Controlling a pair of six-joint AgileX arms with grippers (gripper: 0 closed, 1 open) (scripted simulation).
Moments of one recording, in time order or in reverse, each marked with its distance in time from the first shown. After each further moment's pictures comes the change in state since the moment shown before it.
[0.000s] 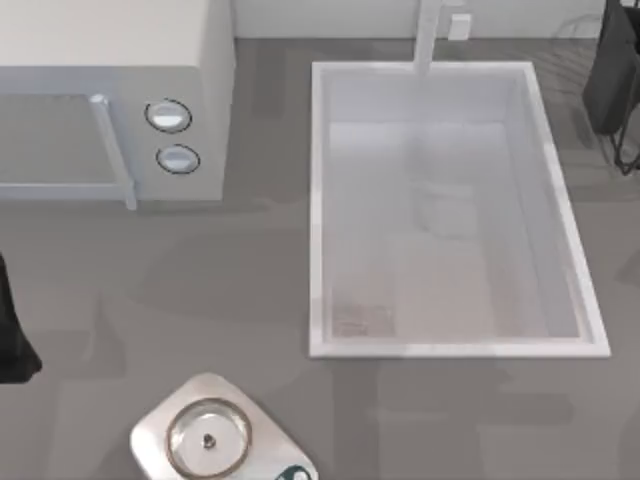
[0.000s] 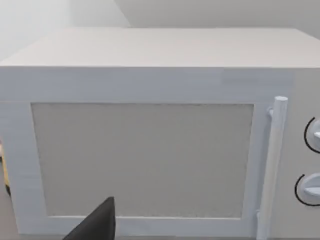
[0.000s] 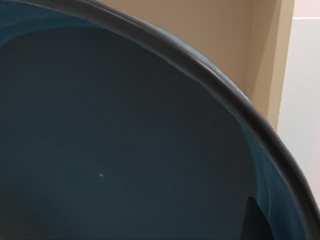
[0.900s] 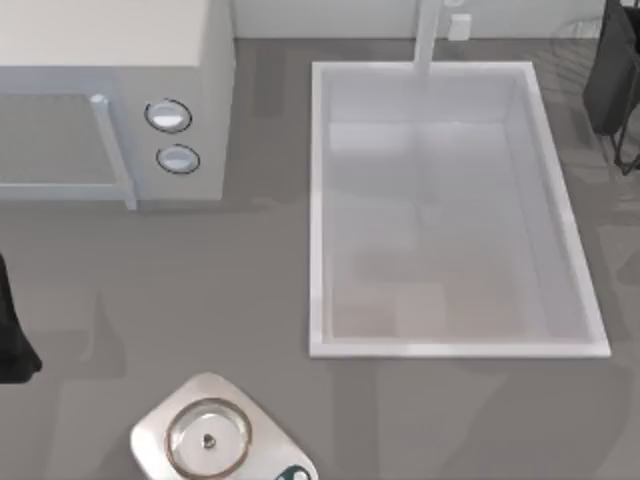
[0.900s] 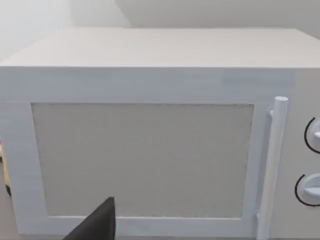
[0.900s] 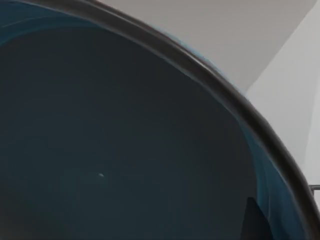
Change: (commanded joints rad) left arm 0.000 0.000 0.000 0.000 0.000 0.000; right arm 0.254 0.590 -0.155 0.746 0.264 -0.002
